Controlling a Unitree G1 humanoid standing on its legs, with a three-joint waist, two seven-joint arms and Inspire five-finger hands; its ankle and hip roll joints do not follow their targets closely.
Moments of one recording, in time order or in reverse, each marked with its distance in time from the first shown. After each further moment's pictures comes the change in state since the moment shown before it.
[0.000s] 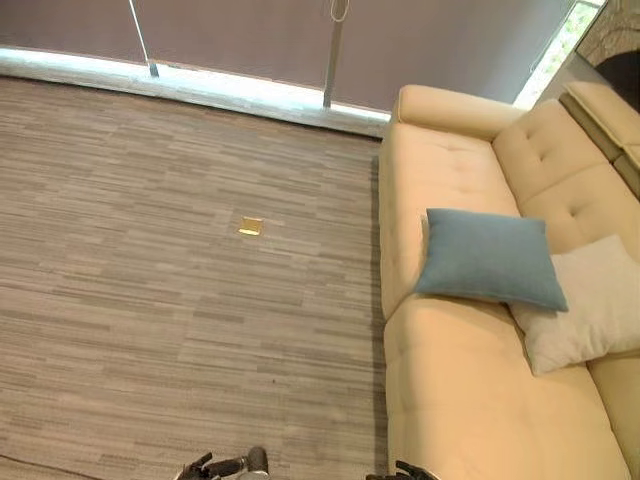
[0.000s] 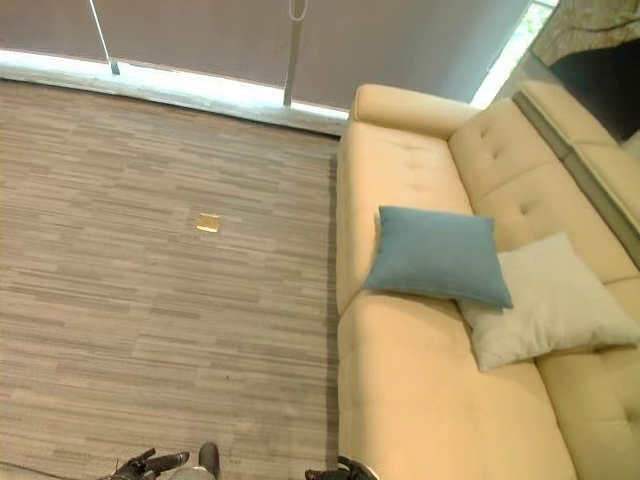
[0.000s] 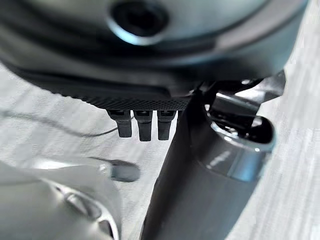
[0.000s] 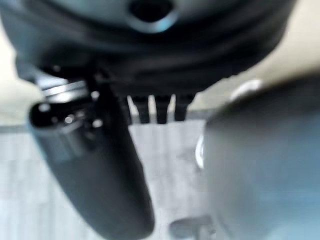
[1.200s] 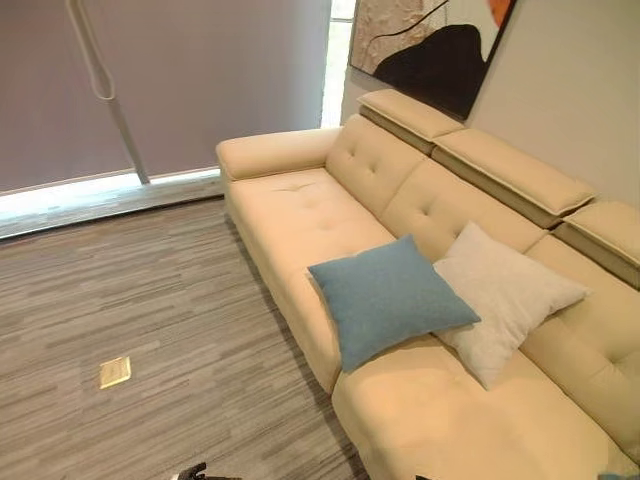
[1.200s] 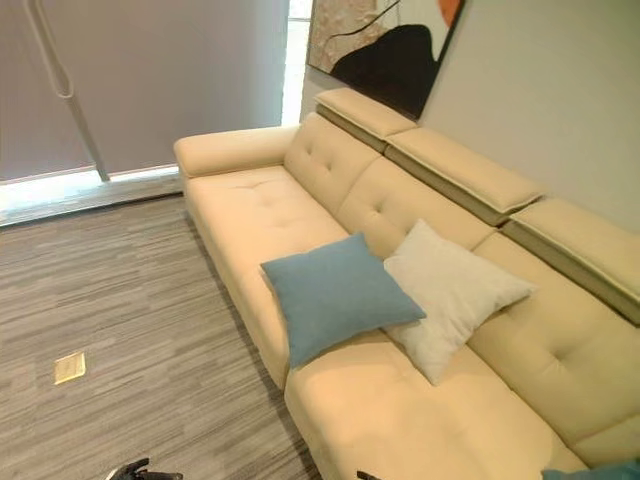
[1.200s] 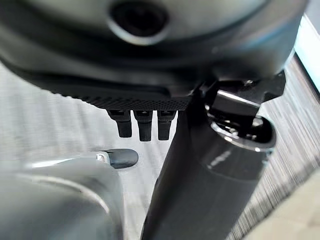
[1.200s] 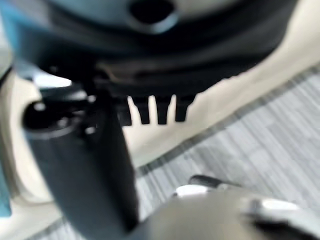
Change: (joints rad) left arm -0.008 -0.021 -0.135 0.021 0.105 -0.015 0.105; right arm 0.100 -0.055 0.097 -0.027 -0.010 -0.025 -0.073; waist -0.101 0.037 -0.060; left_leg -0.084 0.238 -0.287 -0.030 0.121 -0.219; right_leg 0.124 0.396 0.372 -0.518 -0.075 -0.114
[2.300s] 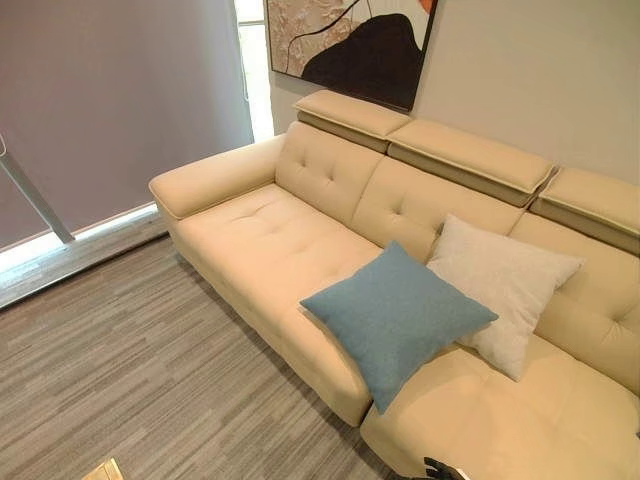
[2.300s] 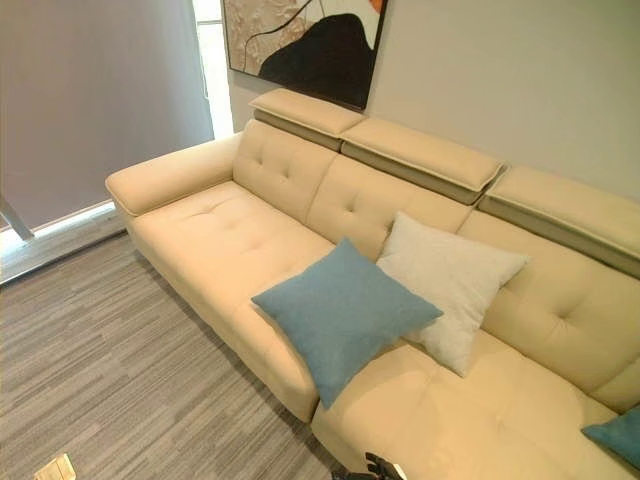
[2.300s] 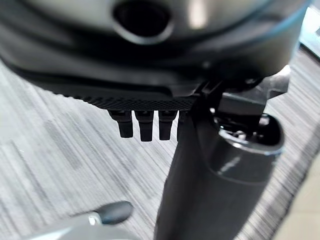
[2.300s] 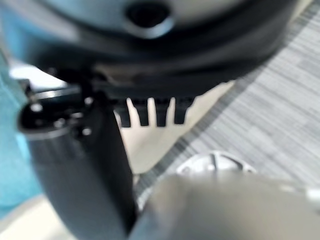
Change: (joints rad) left arm 0.058 0.009 -0.025 0.055 0.028 0.019 0.040; right arm -0.035 -0.017 -0.002 -0.043 -0.040 -0.018 -0.002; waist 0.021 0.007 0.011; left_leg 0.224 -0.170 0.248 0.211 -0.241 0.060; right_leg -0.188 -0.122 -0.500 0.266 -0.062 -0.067
